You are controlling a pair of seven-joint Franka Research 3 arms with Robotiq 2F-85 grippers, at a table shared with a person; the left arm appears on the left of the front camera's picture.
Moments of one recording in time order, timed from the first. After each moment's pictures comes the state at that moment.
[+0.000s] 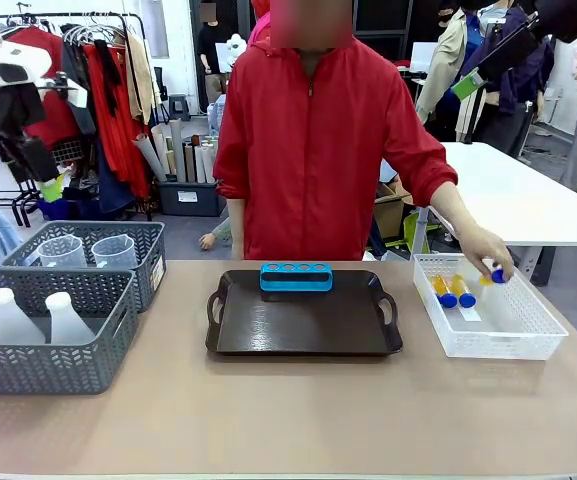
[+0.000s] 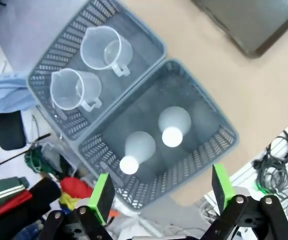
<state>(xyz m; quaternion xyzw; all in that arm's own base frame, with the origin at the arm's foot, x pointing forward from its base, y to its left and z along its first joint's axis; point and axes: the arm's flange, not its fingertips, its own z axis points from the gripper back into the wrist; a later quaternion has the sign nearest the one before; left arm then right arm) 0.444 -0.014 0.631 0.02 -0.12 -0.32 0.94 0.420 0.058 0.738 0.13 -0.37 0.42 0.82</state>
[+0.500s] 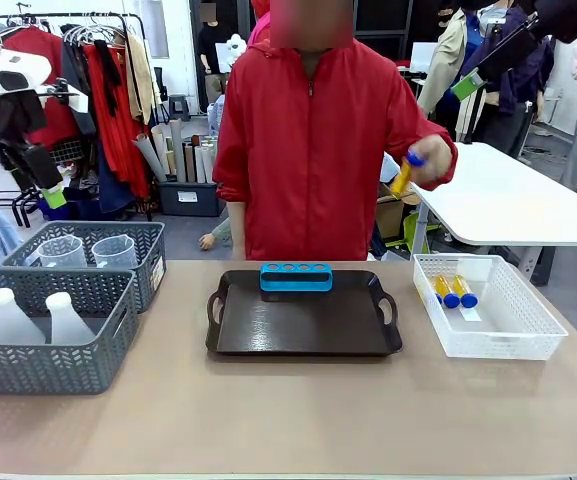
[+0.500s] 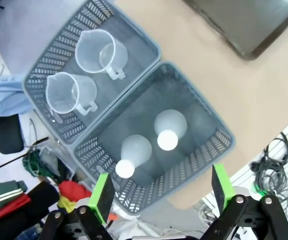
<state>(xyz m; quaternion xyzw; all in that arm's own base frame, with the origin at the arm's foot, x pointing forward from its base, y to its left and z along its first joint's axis) 0.443 -0.017 0.627 0.01 -0.12 -0.33 0.94 0.420 0.058 0.738 0.13 -0.37 0.42 0.82</state>
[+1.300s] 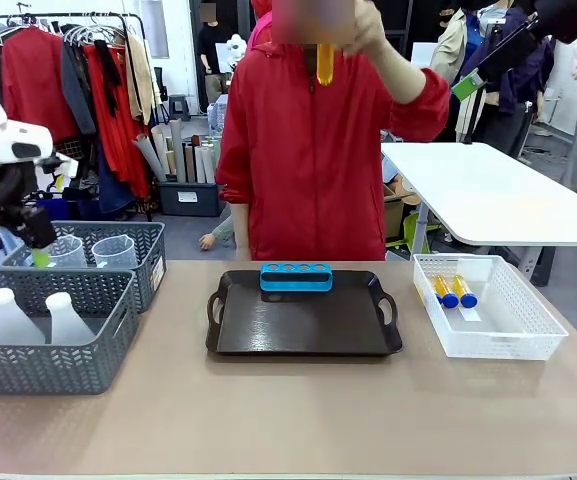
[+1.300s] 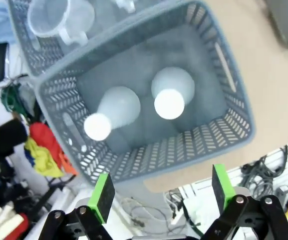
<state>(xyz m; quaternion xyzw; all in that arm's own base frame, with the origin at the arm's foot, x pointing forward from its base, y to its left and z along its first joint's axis) 0.412 0.001 0.534 0.04 -0.05 -0.17 0.98 0.420 0.058 0.737 0.13 -0.37 0.42 0.82</state>
